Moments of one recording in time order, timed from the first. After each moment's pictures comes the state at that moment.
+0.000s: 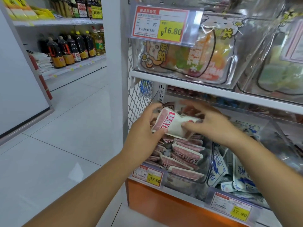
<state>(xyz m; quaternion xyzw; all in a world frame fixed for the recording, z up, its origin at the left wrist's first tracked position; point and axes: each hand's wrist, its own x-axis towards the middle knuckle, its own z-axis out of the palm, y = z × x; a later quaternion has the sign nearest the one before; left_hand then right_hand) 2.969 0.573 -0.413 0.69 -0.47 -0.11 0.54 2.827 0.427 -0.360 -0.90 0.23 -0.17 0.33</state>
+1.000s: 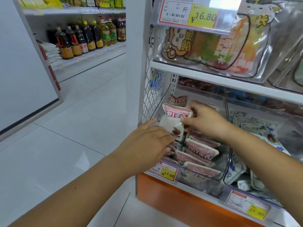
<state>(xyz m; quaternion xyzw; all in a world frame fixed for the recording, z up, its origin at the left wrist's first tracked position) 2.992 0.614 -0.428 0.68 -0.71 0.12 0.13 2.875 0.437 -0.382 -0.89 0.30 -0.11 0.32</state>
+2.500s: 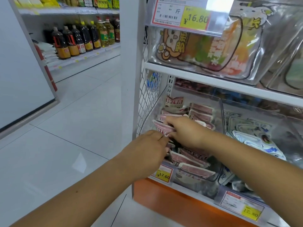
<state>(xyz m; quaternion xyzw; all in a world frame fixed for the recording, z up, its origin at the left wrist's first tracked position) 2.980 0.607 -0.439 0.71 -0.69 0.05 0.10 2.895 0.453 -0.402 -0.98 0.18 0.04 0.10</state>
